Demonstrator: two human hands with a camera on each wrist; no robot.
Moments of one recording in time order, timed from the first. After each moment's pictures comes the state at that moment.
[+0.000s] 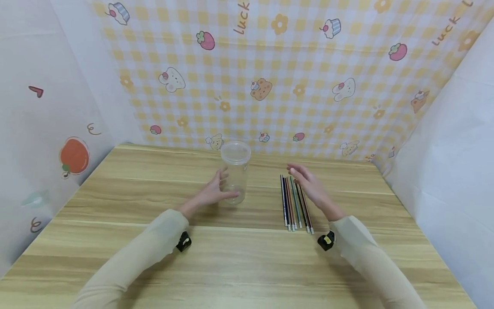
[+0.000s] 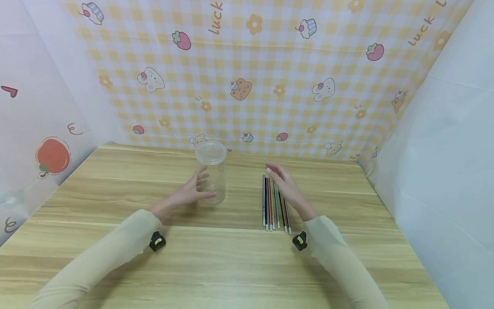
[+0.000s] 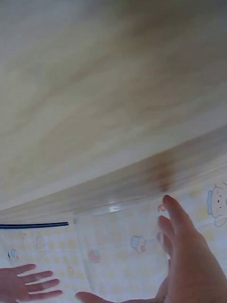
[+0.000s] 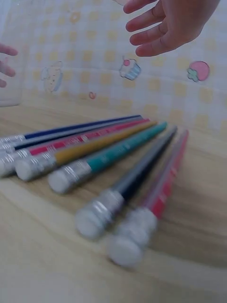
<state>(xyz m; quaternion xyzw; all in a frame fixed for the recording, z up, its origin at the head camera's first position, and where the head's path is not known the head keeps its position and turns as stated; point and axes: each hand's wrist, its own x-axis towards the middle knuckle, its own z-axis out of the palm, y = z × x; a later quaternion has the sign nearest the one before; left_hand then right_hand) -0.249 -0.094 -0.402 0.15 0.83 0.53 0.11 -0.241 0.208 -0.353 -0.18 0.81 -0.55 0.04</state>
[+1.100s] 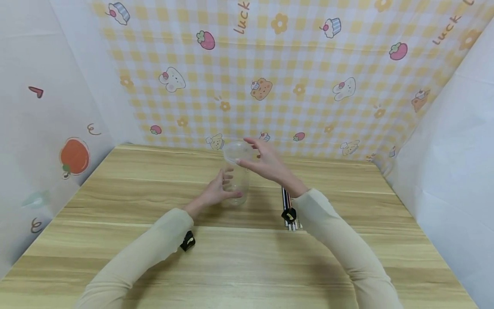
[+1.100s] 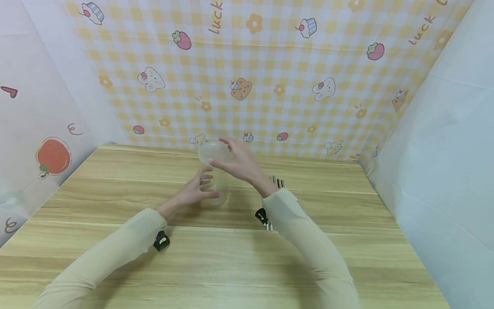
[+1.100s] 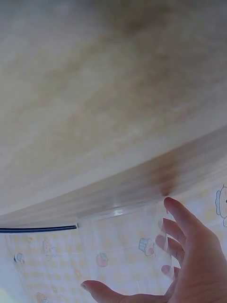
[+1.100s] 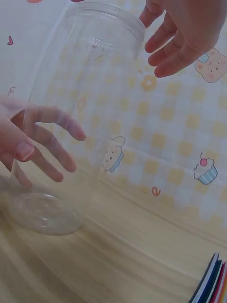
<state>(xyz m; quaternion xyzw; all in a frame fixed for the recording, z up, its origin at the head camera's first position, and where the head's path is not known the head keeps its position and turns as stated) -0.243 -0.084 -0.392 0.15 0.81 0.55 0.10 -0.260 0.096 -0.296 -0.28 0.88 -0.39 -0.05</state>
